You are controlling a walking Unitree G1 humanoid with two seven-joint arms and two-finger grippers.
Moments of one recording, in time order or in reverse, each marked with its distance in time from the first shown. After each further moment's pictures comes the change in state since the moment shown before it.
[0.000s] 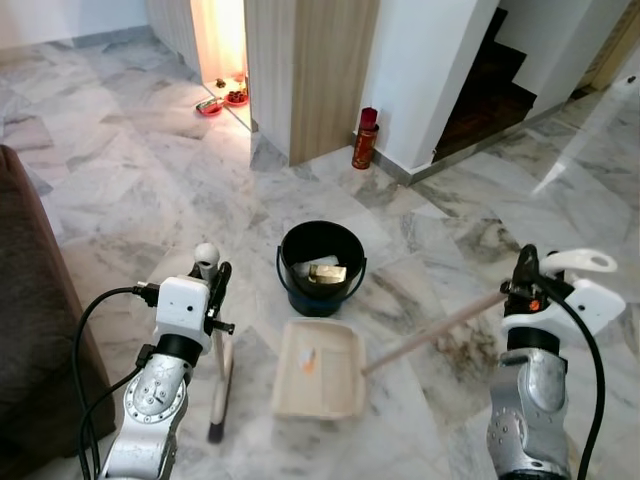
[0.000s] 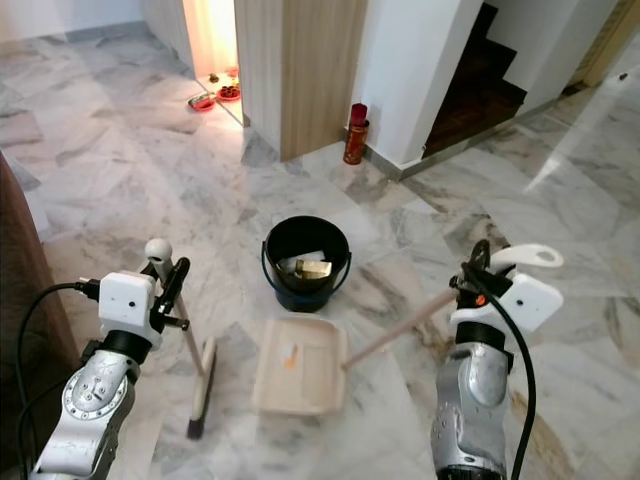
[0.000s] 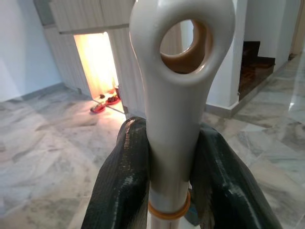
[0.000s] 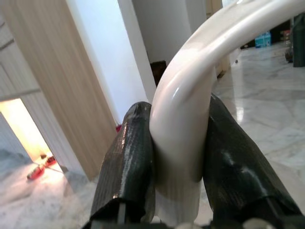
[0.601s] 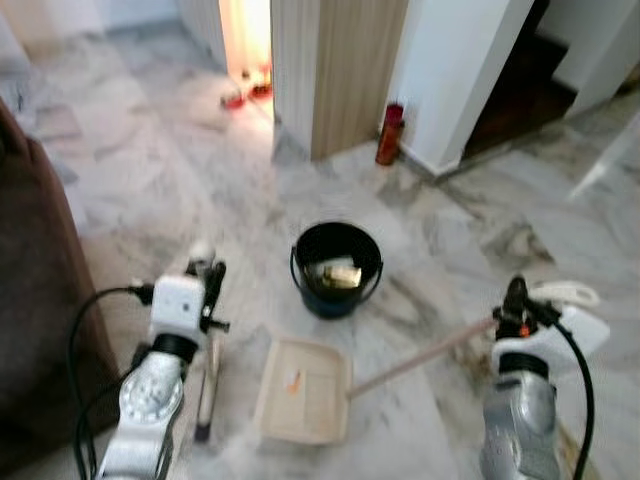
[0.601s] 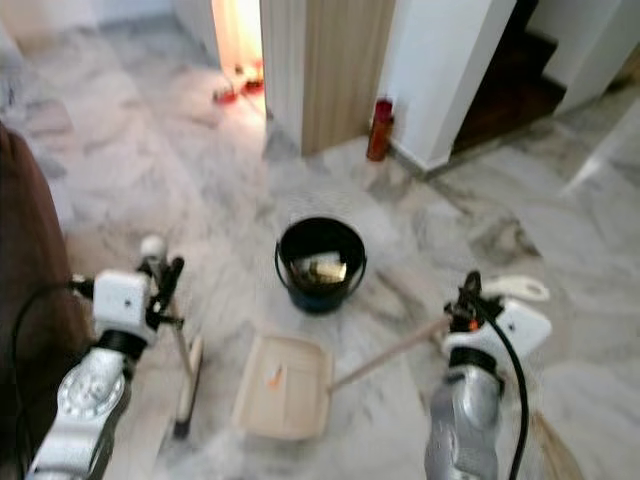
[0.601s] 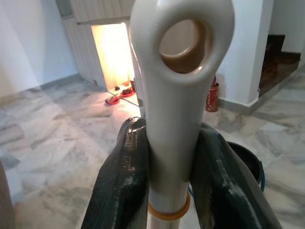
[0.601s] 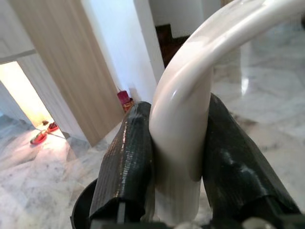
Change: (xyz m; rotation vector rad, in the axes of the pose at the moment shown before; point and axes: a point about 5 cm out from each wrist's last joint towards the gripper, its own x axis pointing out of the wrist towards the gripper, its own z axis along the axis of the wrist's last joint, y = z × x) left arm -0.001 0.003 0.000 0.001 -0.001 0.012; right arm -0.019 -0.013 -0.029 -0.007 0.119 -0.038
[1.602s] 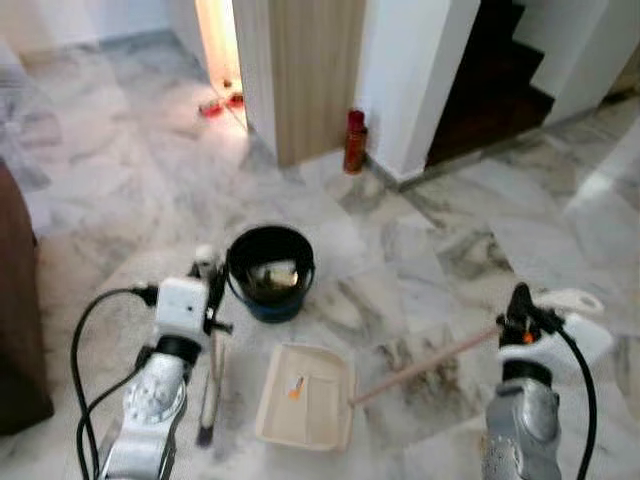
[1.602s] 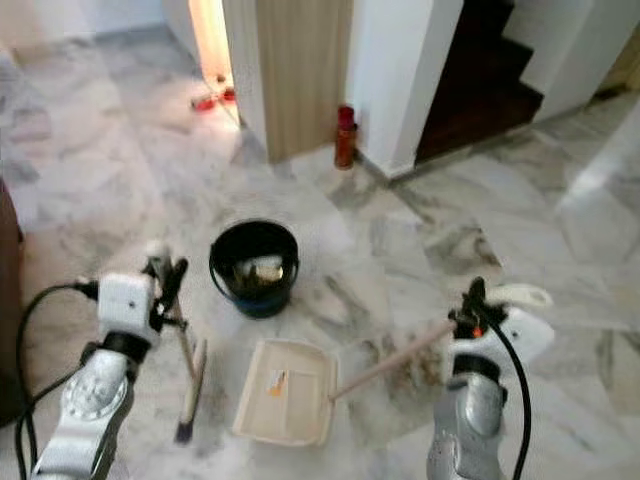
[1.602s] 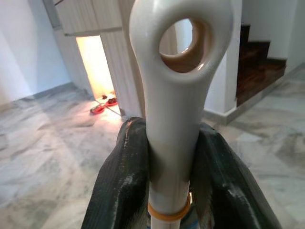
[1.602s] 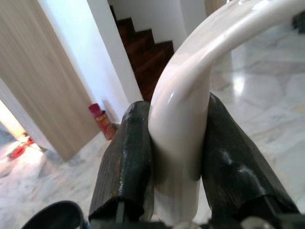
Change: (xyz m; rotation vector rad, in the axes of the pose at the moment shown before) left arm 0.000 -0.004 0.000 -0.008 0.000 -0.006; right arm -0.005 -0.012 -0.005 -0.012 0.013 -0.034
